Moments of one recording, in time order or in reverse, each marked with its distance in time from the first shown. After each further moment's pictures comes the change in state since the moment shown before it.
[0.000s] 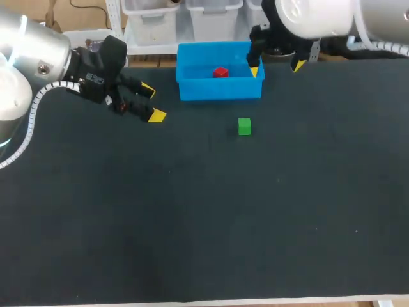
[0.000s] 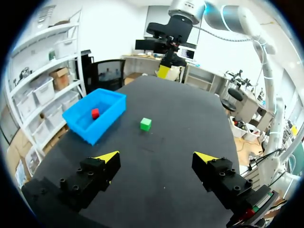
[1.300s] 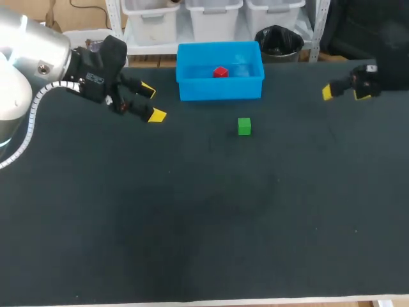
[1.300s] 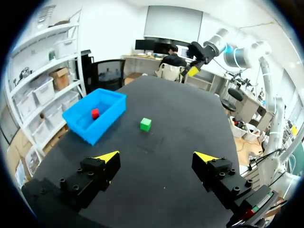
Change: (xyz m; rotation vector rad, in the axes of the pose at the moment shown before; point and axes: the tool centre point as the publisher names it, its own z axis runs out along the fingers) left arm 0.000 0.000 0.000 0.000 0.000 0.000; right arm 0.094 -0.108 -0.009 -0.264 -0.415 -0.028
